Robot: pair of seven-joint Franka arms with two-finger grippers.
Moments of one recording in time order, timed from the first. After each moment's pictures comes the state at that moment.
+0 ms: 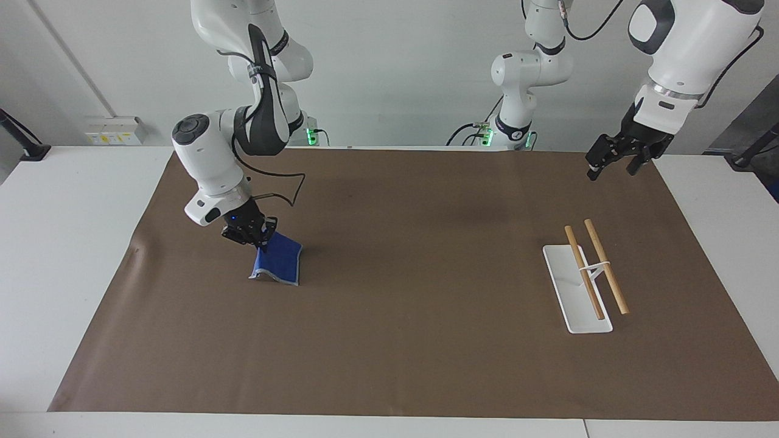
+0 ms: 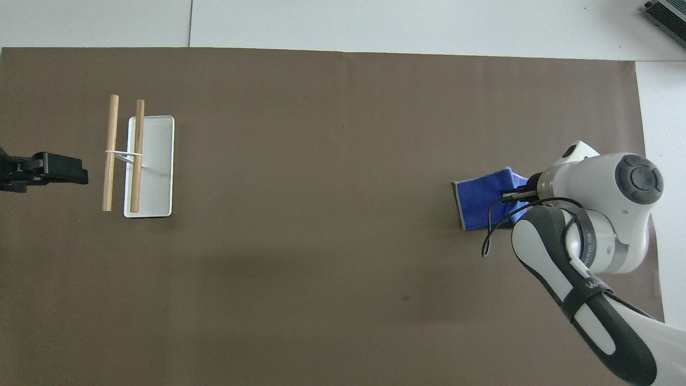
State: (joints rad) left arm 0.06 -0.12 -0.10 -1.77 -0.05 1.73 -0.22; right arm 0.09 0.07 -0.02 -2.13 0.24 2.35 -0.17
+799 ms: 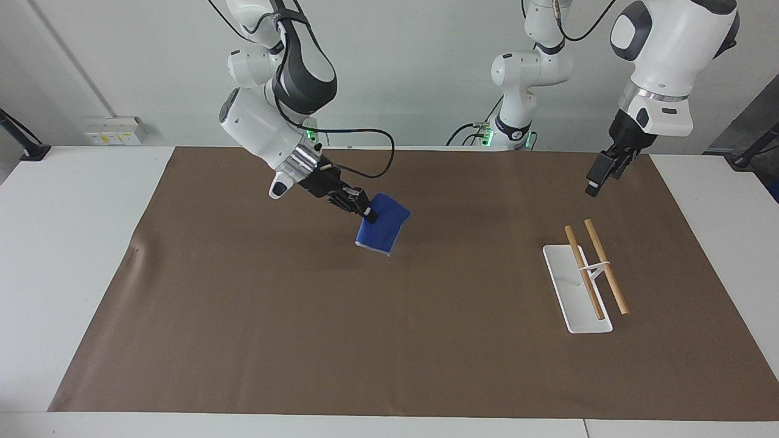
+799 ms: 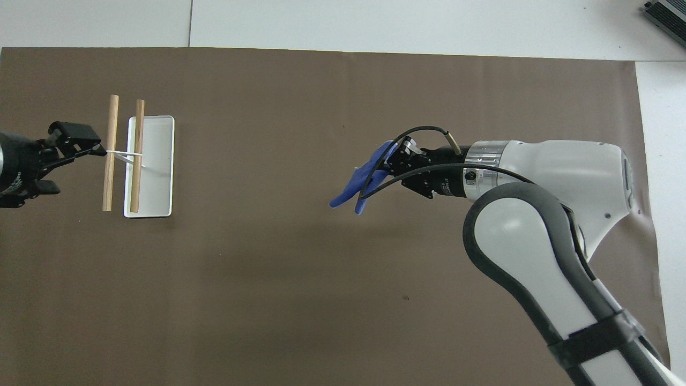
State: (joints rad) left arm 0.06 -0.14 -0.15 -1.84 -0.05 1.90 -0.77; right arm 0.24 0.07 0.14 -1.98 1.01 2.40 0.44
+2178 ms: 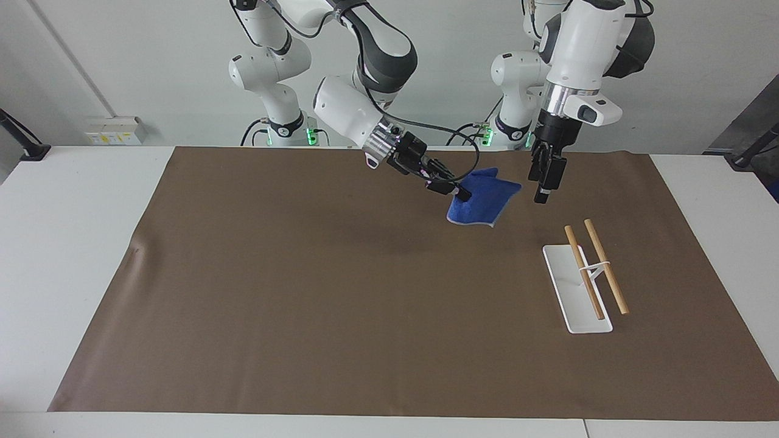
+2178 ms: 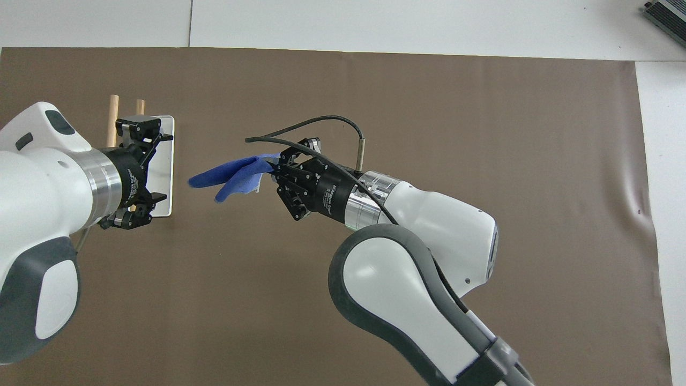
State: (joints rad) left arm 0.04 -0.21 -0.37 -2.00 -0.07 2.16 -1.64; right arm 0.54 0.18 0.15 -1.84 1.47 2.76 0.92
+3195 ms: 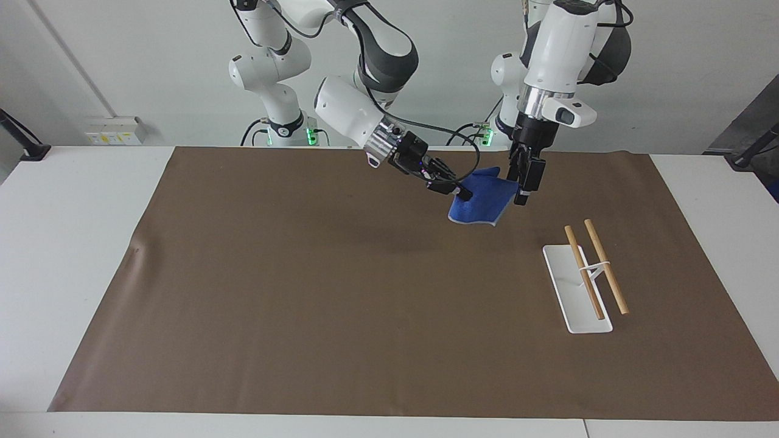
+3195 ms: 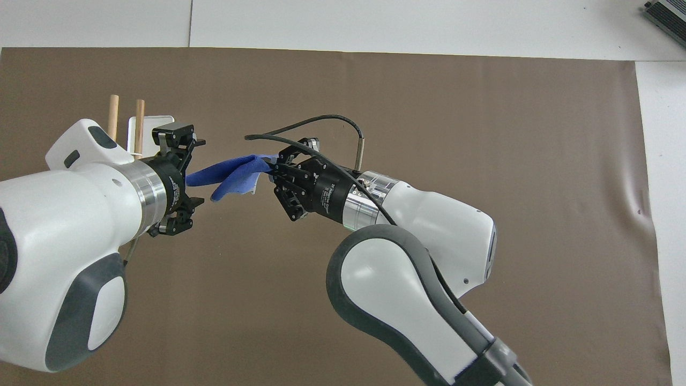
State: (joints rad) left arm 0.04 -0.21 -0.42 -2.04 -0.08 2.25 -1.73; right arm 0.55 0.18 0.15 -1.83 1.47 2.76 0.93
